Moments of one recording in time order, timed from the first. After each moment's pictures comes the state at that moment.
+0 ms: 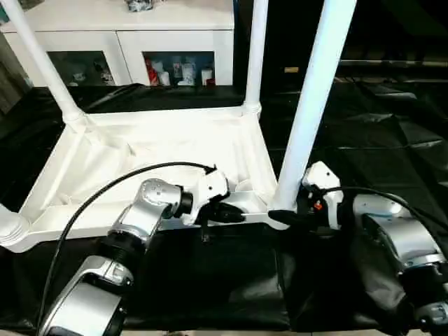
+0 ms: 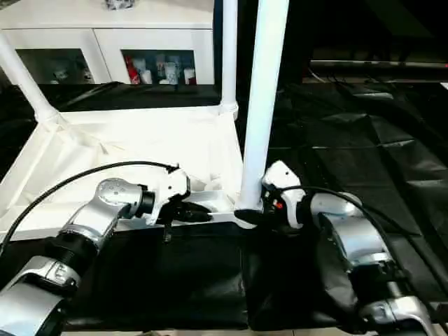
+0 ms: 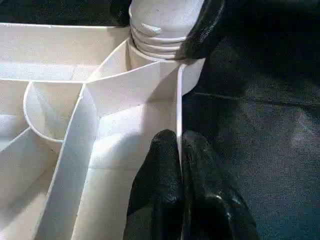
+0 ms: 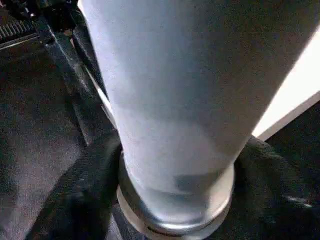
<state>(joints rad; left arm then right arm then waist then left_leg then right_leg) -0.64 0.23 -0.26 0.71 0.05 0.00 -1.21 -0.41 -0.49 0.18 0.32 0.17 0.29 1.02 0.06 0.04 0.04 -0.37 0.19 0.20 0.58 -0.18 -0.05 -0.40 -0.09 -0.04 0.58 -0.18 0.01</state>
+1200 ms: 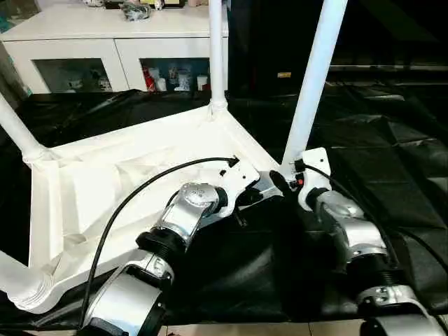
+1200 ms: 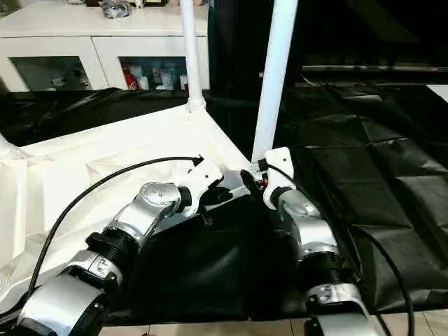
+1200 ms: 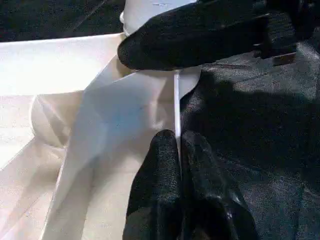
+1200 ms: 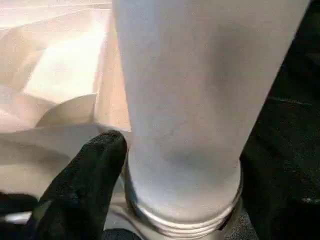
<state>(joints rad) -0.72 0.02 -0.24 0.85 0.15 0.09 -0.73 -0.50 -0.19 -0.01 0.57 0.09 0.23 0.38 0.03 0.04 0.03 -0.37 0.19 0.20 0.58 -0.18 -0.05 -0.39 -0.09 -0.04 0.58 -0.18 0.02</state>
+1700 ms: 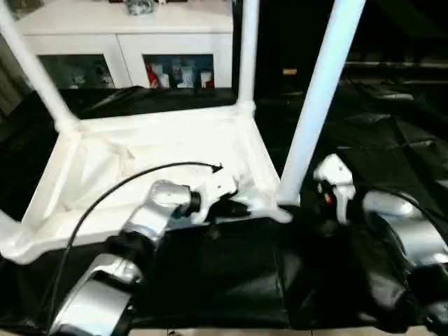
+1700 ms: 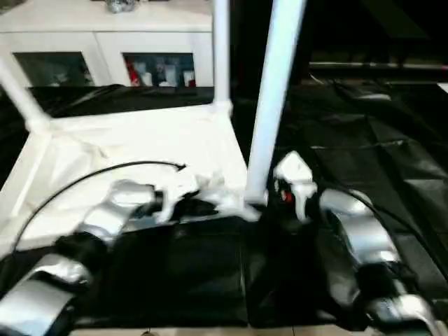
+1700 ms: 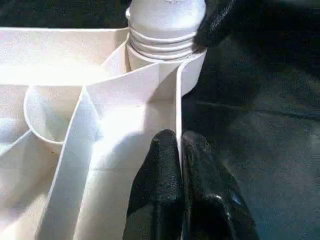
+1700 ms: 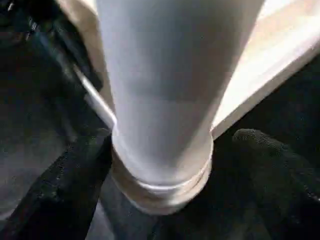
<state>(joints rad) -0.65 0.20 -0.26 0.73 0.07 -0.01 -1.18 -0.38 -0.55 0.15 0.32 0.16 0.27 1.02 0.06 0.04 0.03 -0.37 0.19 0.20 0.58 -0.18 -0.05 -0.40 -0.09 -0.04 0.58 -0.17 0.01</state>
